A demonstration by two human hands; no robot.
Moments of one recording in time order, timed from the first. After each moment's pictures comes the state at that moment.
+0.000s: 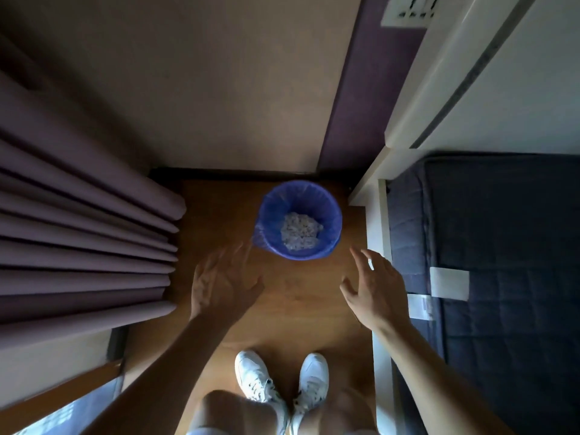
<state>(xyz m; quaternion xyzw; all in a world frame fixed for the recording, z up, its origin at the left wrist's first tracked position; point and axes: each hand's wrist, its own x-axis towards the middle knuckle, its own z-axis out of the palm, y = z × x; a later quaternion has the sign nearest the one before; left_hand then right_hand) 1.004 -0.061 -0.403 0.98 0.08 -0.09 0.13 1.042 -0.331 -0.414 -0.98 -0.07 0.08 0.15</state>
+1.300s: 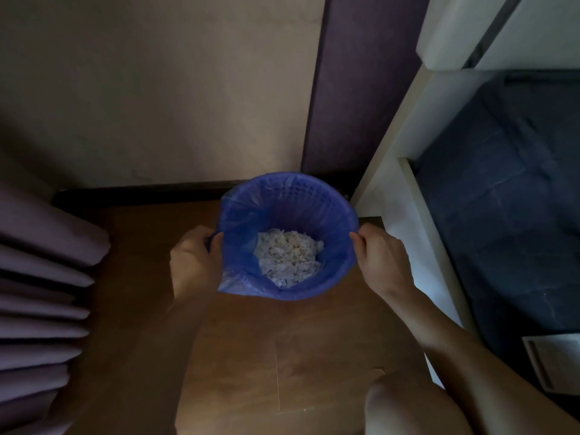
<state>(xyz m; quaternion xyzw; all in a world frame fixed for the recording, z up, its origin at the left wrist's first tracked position) 1.136 -0.038 -0.693 0.91 0.21 0.08 0.36 1.161 -0.340 -0.700 -0.97 -0.05 -0.08 0.24</state>
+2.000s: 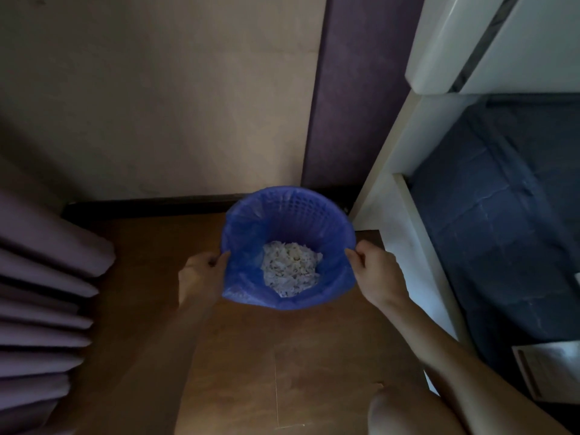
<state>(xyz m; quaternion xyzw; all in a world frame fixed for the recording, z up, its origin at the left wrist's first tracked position) 1.134 -0.045 -0.682 0.86 0.28 -0.06 0.41 1.156 -0.338 -0.691 -0.95 0.01 0.00 0.31</state>
